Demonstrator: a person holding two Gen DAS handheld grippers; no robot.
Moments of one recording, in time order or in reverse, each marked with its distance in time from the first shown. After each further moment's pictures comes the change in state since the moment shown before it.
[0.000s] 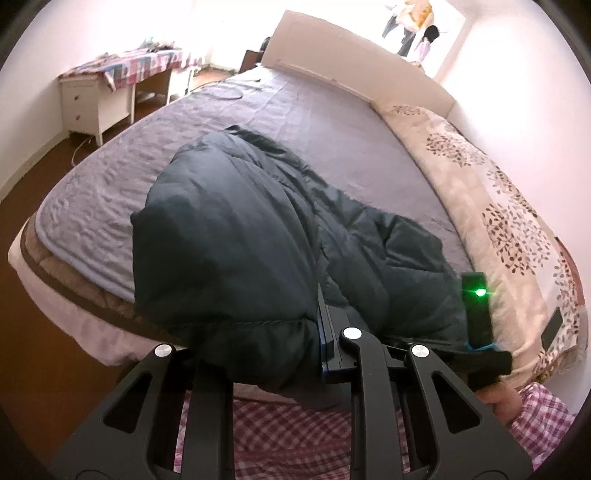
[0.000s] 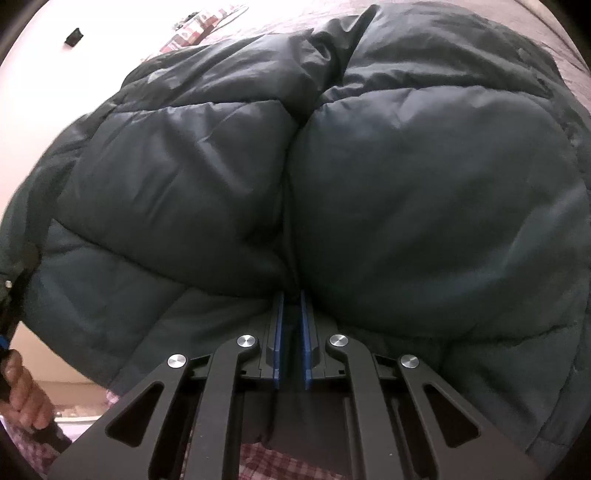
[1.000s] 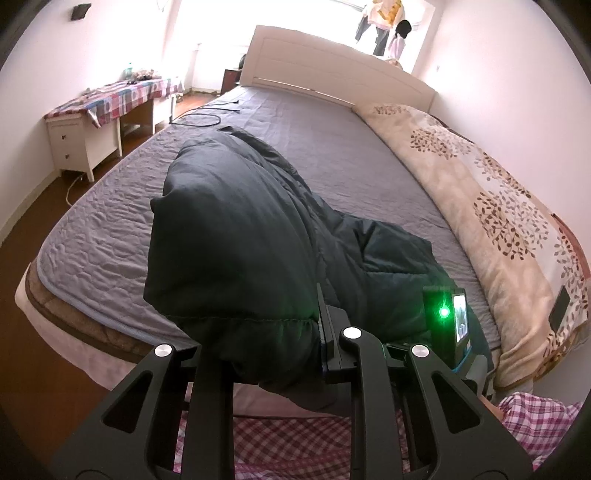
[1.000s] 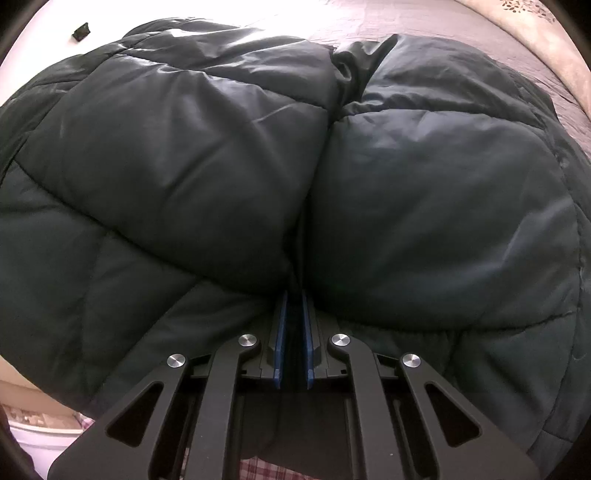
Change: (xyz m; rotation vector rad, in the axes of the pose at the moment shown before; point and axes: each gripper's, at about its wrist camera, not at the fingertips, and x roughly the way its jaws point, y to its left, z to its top) left arm -0.011 -0.035 0.014 0.106 -0.045 0.021; right arm 0.011 0.016 -0.028 -0.061 -0.126 -0.102
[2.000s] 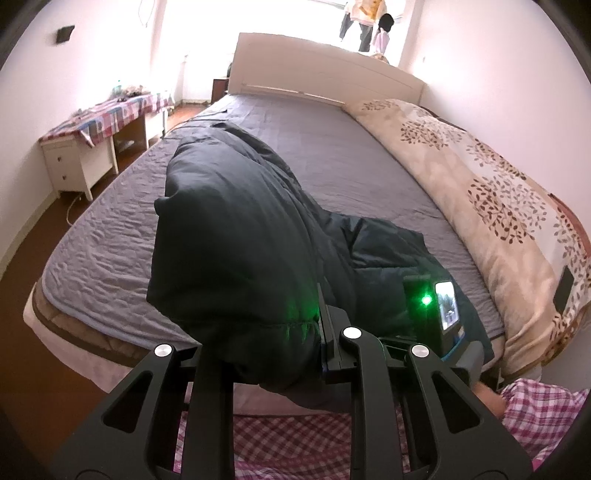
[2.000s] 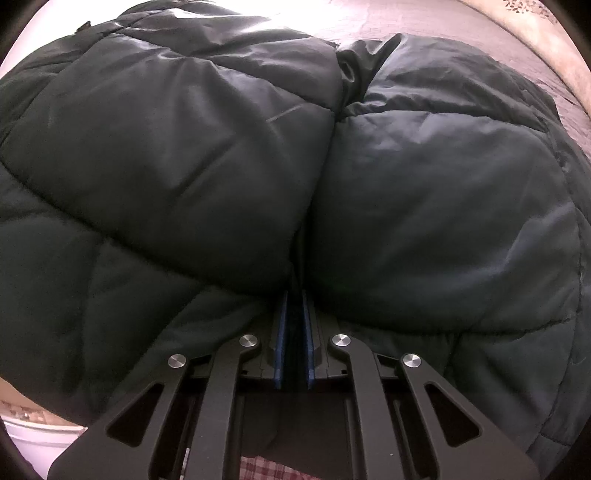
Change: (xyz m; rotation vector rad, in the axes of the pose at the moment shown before) left arm -0.010 -0.031 -0.003 0.087 -0.023 0.023; right arm -0.002 -0.002 0.006 -0.010 0.019 0.017
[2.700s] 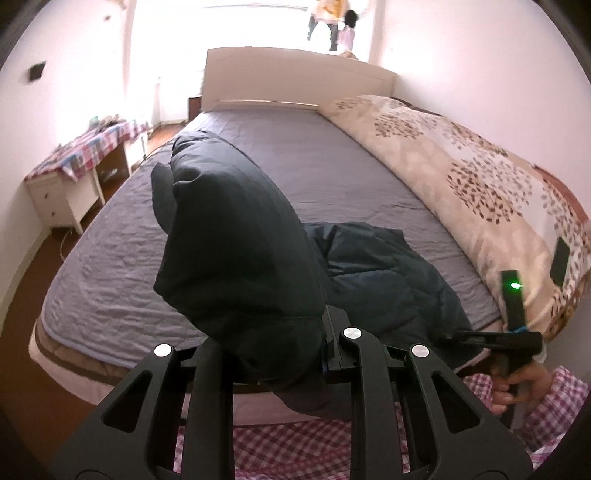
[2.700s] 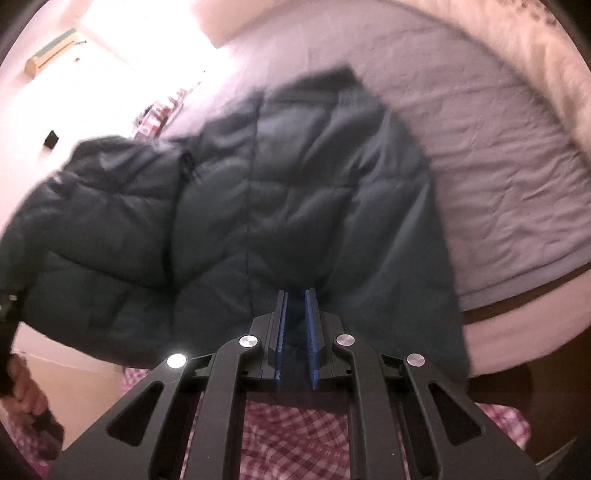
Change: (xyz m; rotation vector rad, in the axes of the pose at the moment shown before) left arm -0.010 -0.055 0.009 0.147 -0.027 -0.026; right arm -0.100 -0.161 -0.066 0.342 -0.133 0.086
